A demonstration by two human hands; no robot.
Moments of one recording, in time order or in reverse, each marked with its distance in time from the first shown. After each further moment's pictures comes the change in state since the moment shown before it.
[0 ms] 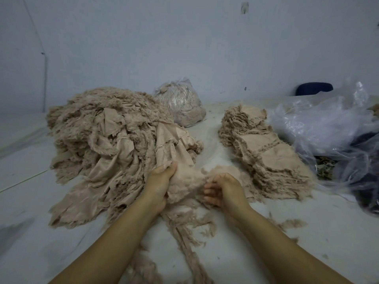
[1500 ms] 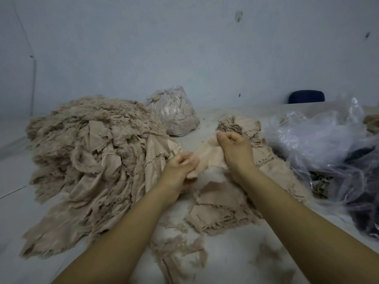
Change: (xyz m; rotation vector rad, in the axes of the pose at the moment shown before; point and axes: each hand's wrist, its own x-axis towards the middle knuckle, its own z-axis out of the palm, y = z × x) left_hand 0.042 0.020 0.062 0.050 -0.284 0.093; right_hand 0.071 -0.105 0.001 -0.381 0.255 -0.490
